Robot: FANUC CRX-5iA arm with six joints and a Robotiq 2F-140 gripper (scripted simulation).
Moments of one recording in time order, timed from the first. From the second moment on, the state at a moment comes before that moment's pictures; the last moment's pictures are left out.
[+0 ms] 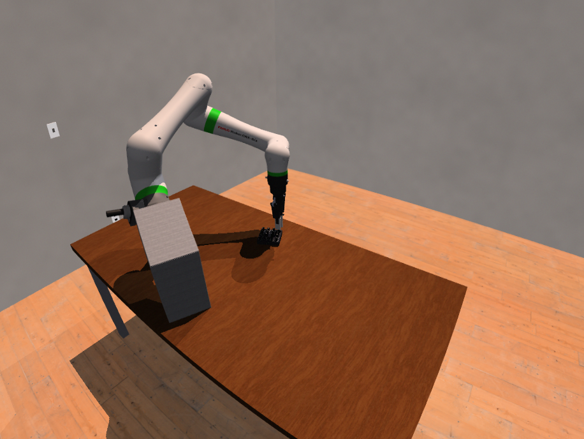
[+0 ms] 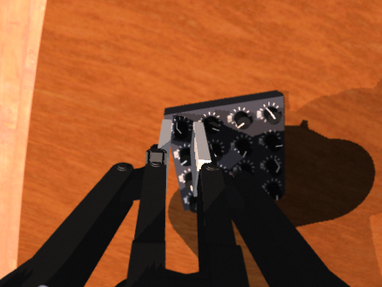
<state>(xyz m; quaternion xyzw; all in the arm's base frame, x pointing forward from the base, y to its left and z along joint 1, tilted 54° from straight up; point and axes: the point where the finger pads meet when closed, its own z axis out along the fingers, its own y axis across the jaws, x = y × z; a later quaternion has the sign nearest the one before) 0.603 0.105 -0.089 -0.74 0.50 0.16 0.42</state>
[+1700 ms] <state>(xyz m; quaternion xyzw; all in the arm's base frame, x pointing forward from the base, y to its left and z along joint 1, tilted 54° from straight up) 0.606 0.116 -0.097 -0.74 0.50 0.16 0.42</state>
